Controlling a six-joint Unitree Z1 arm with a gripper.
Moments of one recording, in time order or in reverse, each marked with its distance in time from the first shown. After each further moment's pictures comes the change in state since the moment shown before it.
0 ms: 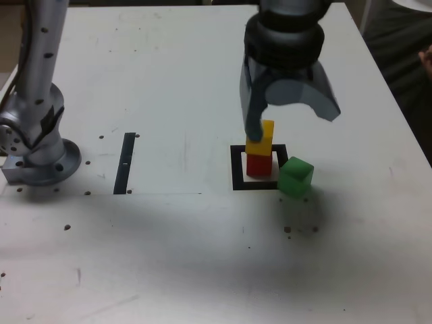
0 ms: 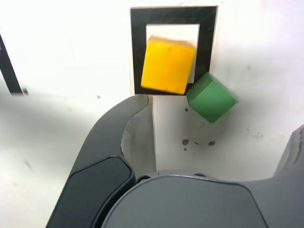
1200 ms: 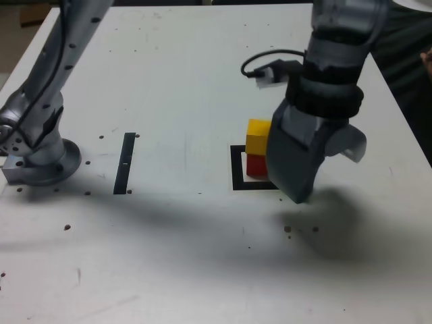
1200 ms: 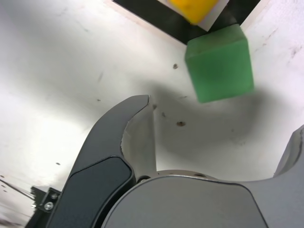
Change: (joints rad) arm 0.052 0.197 -0.079 -0.101 -0.275 -0.384
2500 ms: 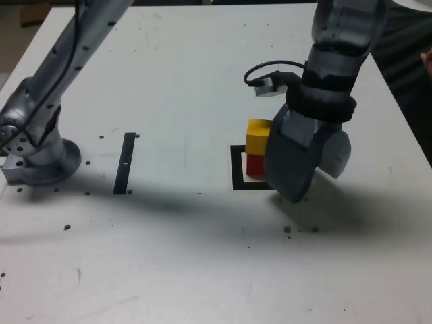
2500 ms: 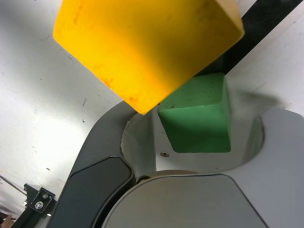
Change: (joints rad) arm 0.090 0.060 0.036 -0.018 -0.052 0.054
